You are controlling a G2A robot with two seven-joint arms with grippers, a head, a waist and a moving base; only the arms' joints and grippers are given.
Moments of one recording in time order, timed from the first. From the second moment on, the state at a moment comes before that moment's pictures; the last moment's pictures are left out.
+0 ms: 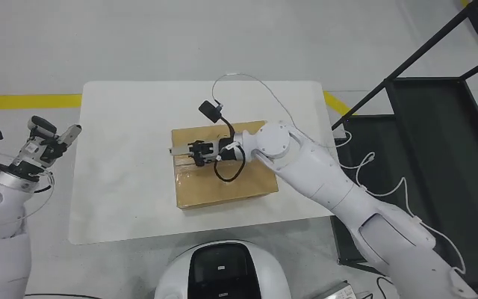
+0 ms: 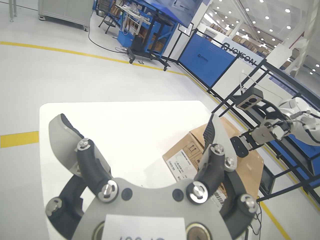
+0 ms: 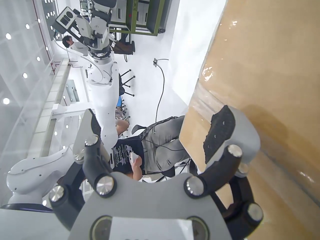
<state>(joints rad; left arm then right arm) 1.33 -1.03 -1.85 -1.45 0.52 -0.78 -0.35 -0.67 -1.26 0.64 -1.30 0.33 -0.02 0.82</state>
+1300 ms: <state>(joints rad) 1.29 -0.98 -1.72 -1.43 0.42 -0.81 -0.52 -0.94 -1.17 1.03 -1.35 0.22 0.02 0.91</state>
